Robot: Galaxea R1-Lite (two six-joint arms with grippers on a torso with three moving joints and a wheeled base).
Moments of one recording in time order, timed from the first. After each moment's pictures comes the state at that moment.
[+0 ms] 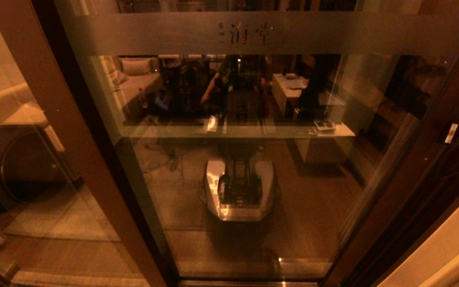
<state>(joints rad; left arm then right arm) 0.00 0.00 -0.04 0.13 0.00 0.06 -0.37 1.72 -1.06 -0.41 -0.03 0.06</state>
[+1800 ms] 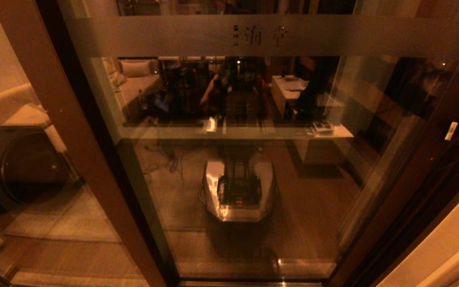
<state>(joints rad) 0.00 0.00 -0.04 0.13 0.00 0.06 -0.40 1.82 -1.16 -0.43 -0.10 0.06</state>
